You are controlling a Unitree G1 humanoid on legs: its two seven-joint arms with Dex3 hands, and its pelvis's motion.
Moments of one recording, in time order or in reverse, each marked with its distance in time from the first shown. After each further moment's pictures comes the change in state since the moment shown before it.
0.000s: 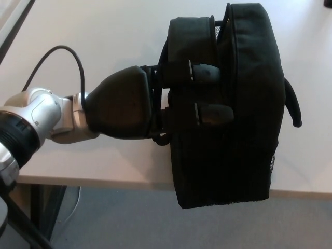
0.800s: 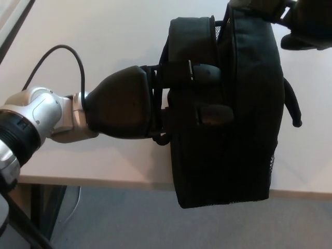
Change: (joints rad) left_arm -0.010 -0.001 -0.017 0.017 0.007 0.001 0.017; right_arm 0.088 0.110 0.004 -0.059 -0.013 -0.007 0.048
